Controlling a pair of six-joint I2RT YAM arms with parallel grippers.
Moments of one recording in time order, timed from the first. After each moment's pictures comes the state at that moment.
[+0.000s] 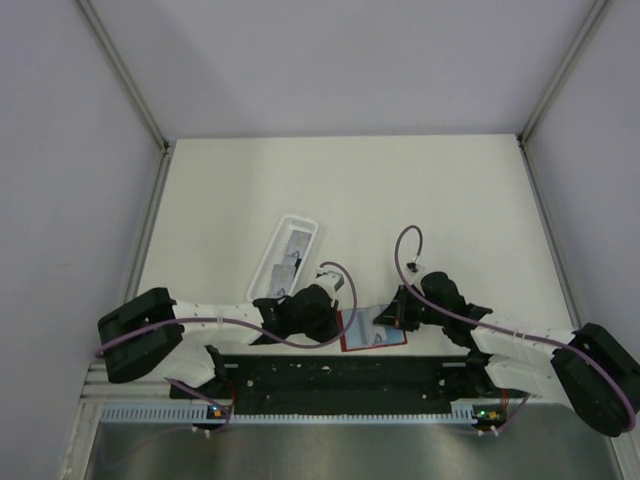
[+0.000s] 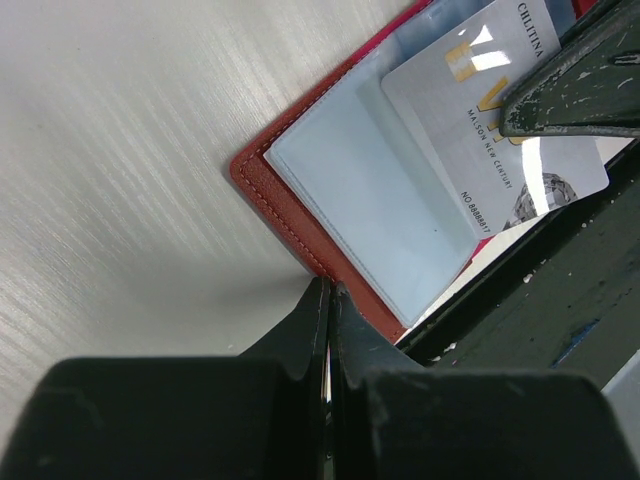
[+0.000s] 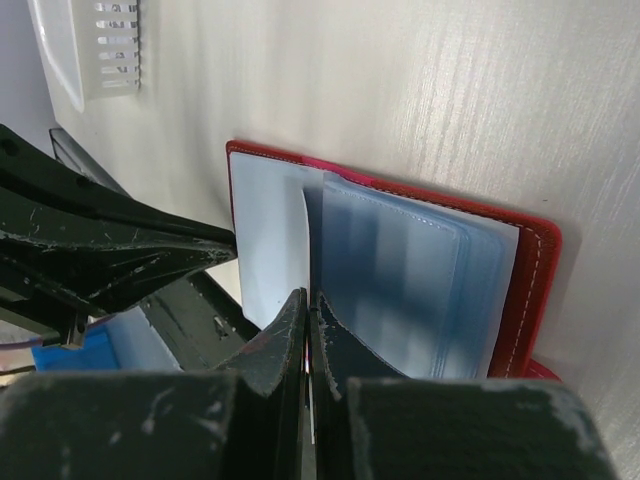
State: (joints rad) left arm -1.12 1.36 0.49 0.07 -0.02 -0.71; right arm 0.67 1.04 0.16 0.22 -0.35 0.92
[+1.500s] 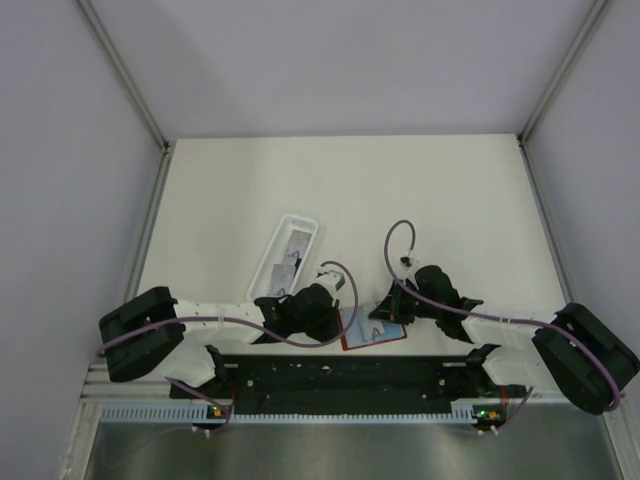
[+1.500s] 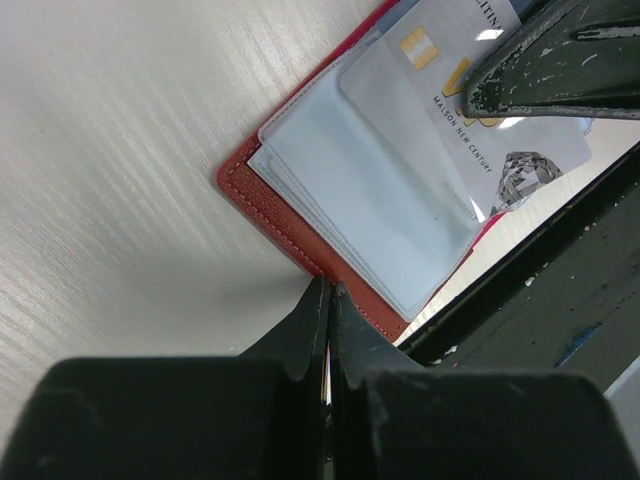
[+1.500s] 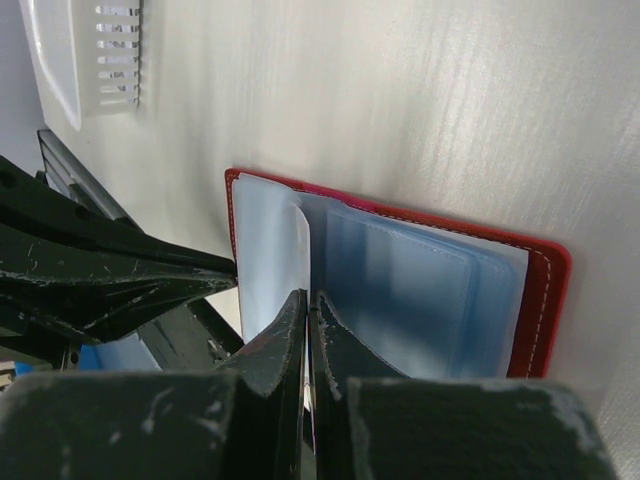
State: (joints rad) left arm -1.12 1.37 0.51 0.05 -0.02 -0.71; right arm 0.66 1.19 0.22 0.31 -0.36 0.86
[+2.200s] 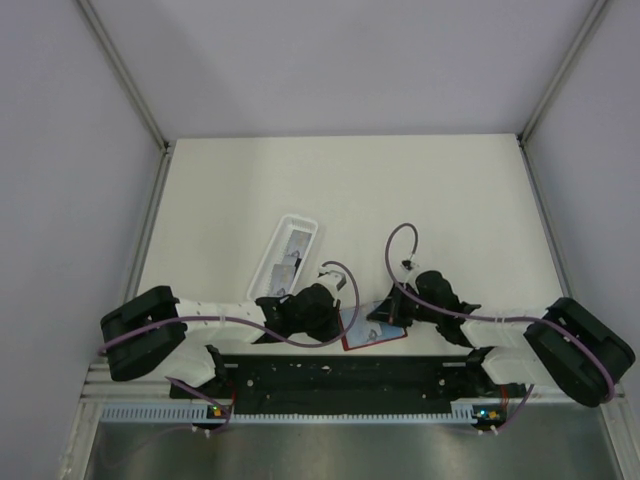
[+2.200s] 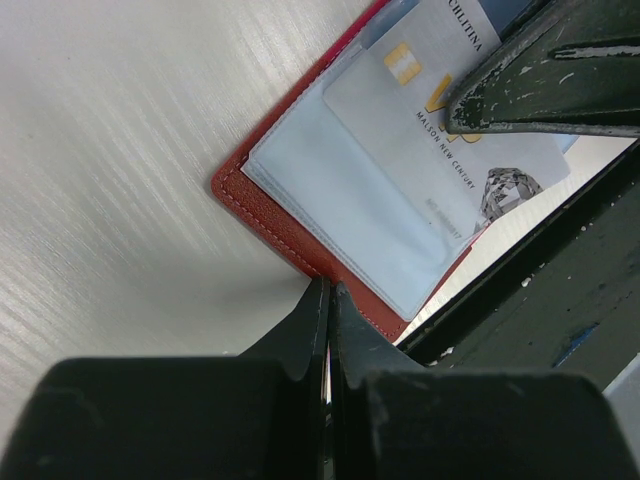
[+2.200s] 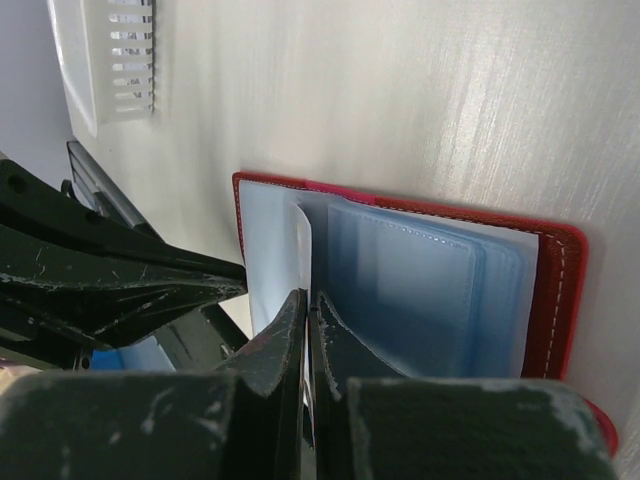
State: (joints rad) left arm -1.12 1.38 0.51 0.06 -0.02 -0.71; right arm 0.68 1.22 0.15 0.46 -0.36 0.94
